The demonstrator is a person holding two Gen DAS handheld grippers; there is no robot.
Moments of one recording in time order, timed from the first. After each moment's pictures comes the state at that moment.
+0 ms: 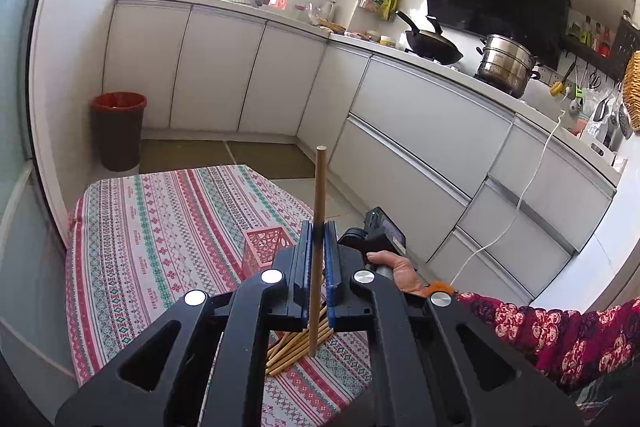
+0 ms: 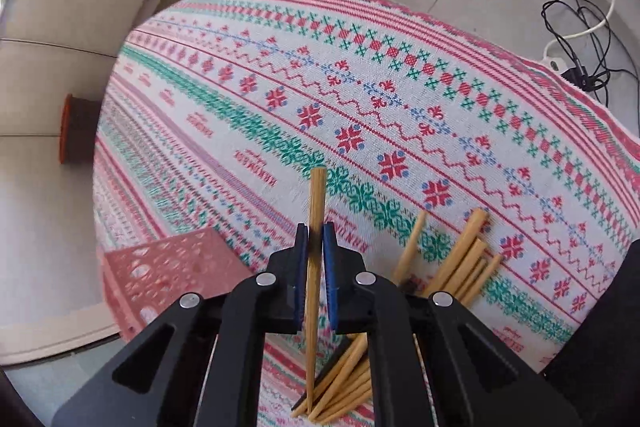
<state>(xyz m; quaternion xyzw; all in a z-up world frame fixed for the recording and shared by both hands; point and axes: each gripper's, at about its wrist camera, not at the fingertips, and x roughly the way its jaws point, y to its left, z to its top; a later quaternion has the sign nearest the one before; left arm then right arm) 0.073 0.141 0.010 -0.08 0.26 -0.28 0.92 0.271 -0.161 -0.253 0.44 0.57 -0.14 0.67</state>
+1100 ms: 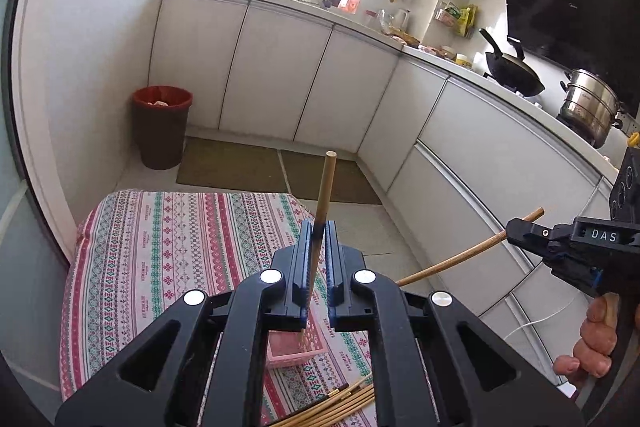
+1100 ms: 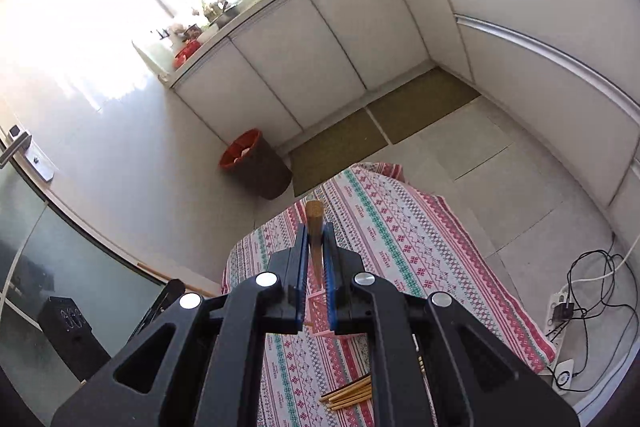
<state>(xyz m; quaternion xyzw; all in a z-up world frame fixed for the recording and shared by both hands) 0.211 0.083 0.023 -0.12 0.28 -0.15 0.94 0.226 -0.169 0.038 0.28 0.37 0.06 0.88</state>
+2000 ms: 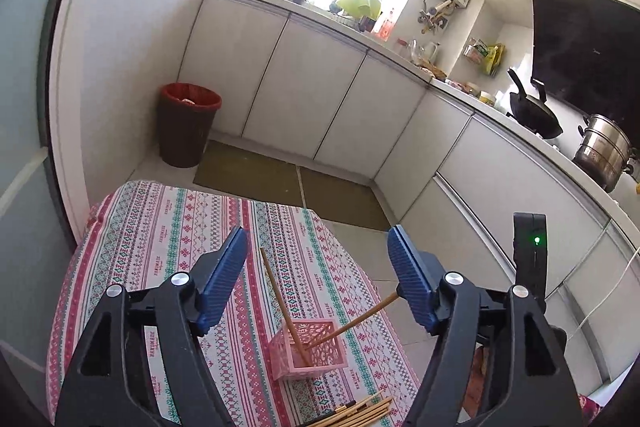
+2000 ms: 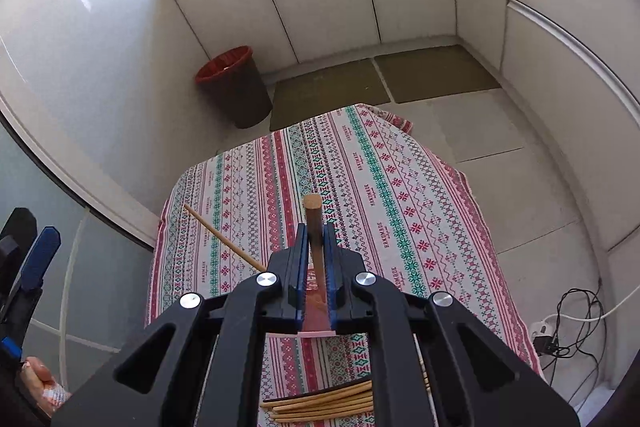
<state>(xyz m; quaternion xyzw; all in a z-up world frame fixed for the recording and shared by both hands) 0.208 0.123 0.013 -0.18 0.25 -0.11 0.94 0.301 -0.082 -0.055 0.14 0.45 0.07 0.88</state>
